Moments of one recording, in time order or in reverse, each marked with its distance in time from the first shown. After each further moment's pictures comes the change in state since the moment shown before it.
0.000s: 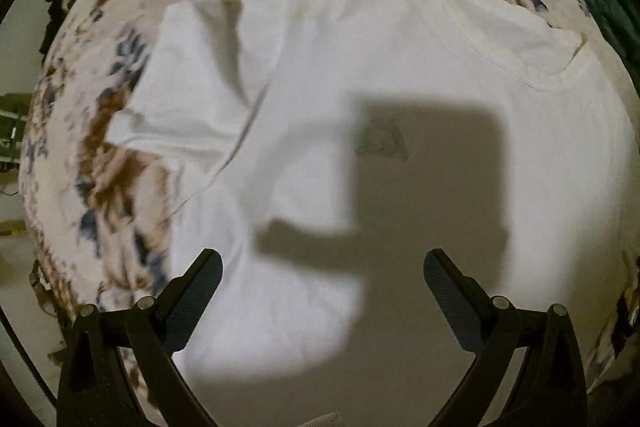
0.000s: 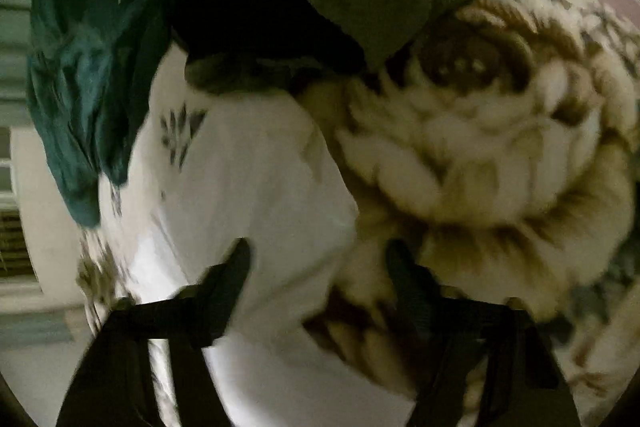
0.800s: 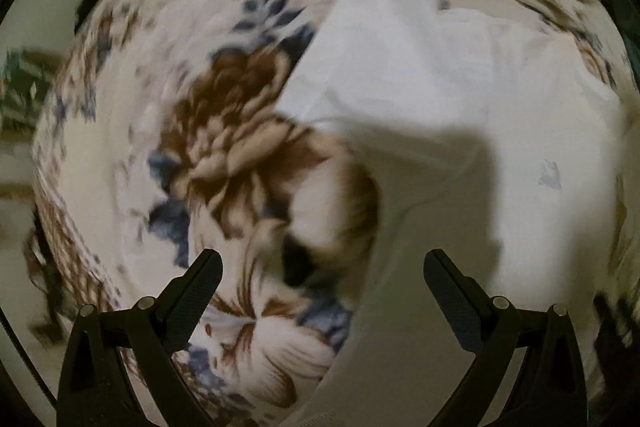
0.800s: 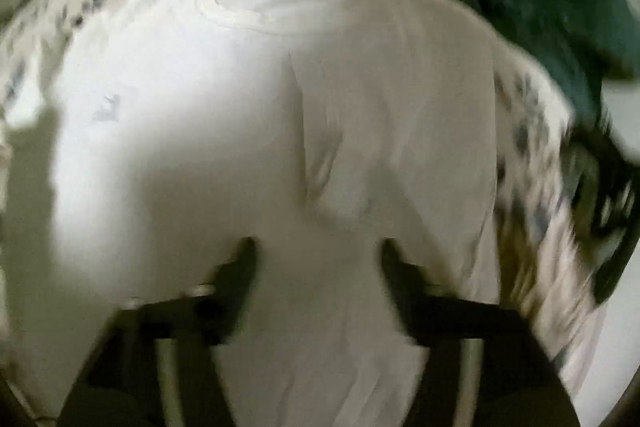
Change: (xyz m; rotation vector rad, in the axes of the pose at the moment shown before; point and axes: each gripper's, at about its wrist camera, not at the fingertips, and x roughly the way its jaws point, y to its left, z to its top) left arm 0.003 0.162 -0.020 -0.181 -0.050 -0.010; right arm 0.044 0.160 -0.283 -1.320 0.092 -0.346
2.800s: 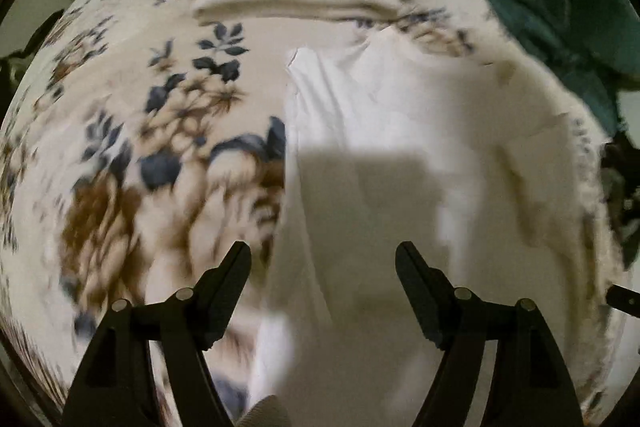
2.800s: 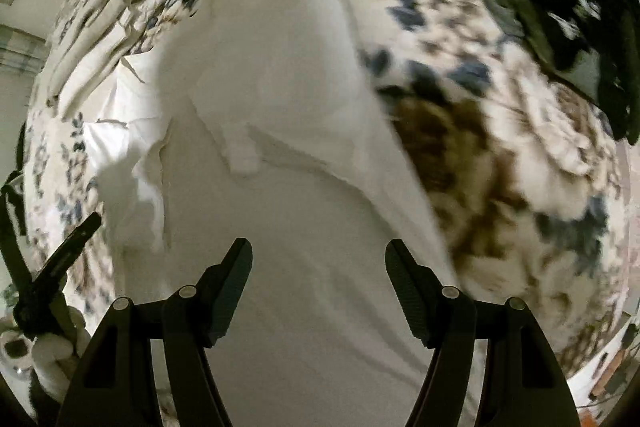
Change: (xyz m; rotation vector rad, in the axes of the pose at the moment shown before) left arm -0.061 -0.087 -0.034 0.350 -0.189 -0.266; right arm -0.097 -0.206 -0.076 0.456 0.234 0.252
